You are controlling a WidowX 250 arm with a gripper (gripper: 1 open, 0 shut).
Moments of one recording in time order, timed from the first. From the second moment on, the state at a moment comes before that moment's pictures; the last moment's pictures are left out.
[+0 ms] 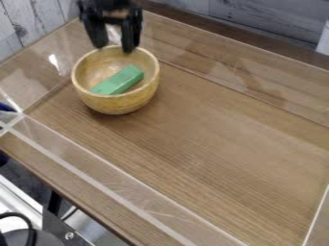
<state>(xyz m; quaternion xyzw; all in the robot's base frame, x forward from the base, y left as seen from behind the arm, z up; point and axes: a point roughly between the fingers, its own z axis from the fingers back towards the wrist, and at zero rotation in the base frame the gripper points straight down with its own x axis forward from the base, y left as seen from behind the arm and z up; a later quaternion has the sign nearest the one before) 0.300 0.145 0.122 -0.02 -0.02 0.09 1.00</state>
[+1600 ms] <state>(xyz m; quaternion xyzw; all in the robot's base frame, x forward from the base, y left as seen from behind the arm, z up) 0.301 0.176 0.041 0.03 0.02 0.09 1.00</state>
